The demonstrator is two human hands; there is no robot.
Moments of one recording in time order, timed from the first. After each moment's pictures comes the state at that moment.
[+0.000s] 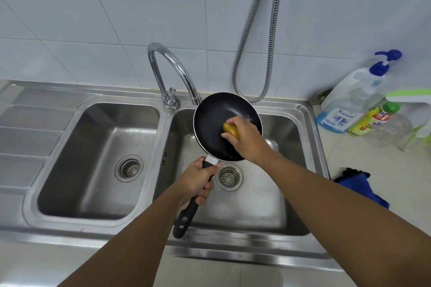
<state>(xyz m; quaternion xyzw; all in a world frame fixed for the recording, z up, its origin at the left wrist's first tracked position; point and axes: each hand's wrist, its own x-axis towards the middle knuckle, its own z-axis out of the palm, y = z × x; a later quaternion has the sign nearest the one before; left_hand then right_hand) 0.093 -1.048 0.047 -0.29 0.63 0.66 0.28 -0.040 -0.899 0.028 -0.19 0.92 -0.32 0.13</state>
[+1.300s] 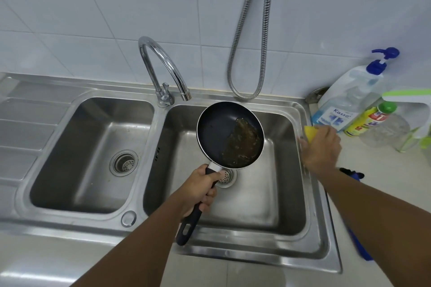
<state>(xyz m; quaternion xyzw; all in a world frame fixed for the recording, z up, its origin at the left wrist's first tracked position) 0.103 -1.011 0.035 -0.30 0.62 0.67 0.30 -0.068 -0.716 -0.013 0.09 0.98 -0.15 -0.05</state>
